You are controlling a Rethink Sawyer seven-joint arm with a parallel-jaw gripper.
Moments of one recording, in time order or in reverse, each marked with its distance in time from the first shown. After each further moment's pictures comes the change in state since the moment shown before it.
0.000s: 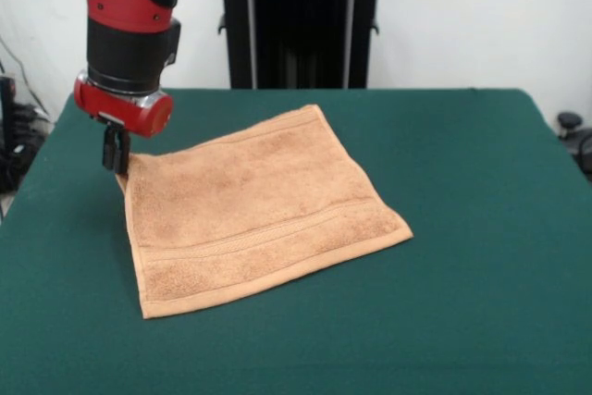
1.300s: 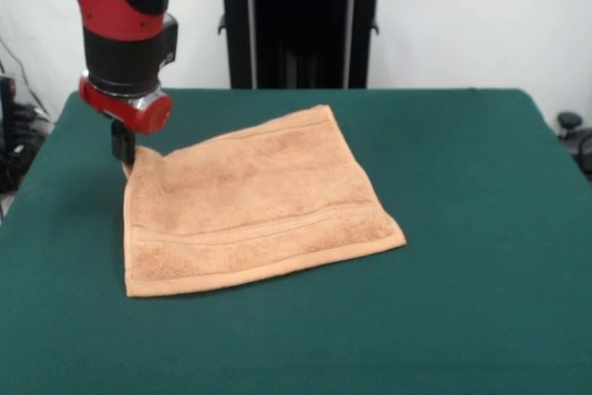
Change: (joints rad) arm -0.047 0.034 0.011 -0.001 0.105 0.137 0.000
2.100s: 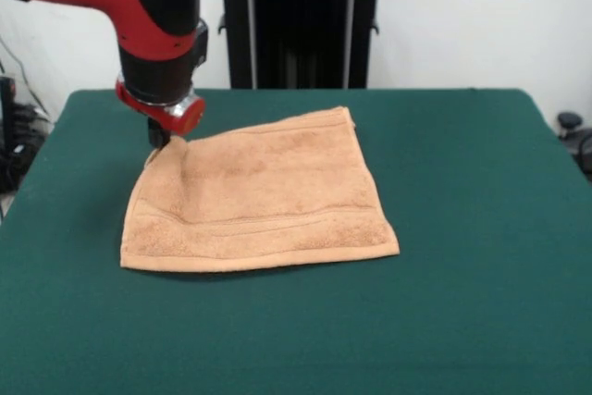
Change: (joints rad) arm 0.071 0.050 -0.014 -0.033 0.037 0.193 0.000
